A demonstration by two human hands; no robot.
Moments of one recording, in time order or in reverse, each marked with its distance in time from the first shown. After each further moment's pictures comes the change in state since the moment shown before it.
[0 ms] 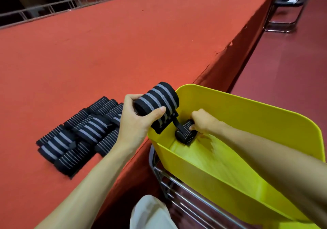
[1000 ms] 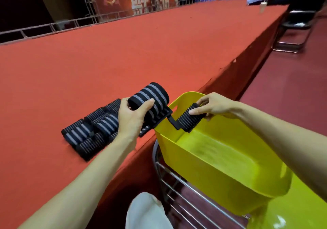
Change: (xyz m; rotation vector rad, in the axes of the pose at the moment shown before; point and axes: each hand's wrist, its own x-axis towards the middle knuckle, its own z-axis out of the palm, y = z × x) left_hand -0.021 0.023 -0.016 -0.150 0.227 -0.091; right_hand -0.067 0.005 -0.094 0.646 0.005 -0.201
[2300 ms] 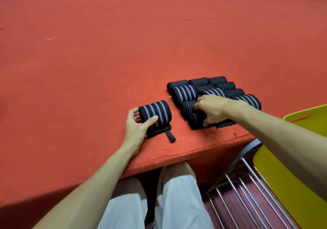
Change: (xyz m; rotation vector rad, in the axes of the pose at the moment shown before) left_hand -0.073 -0.109 -0.288 0.032 0.507 -0.196; right_hand 0.071 -0.165 0.295 -1.380 -0.455 -0.764
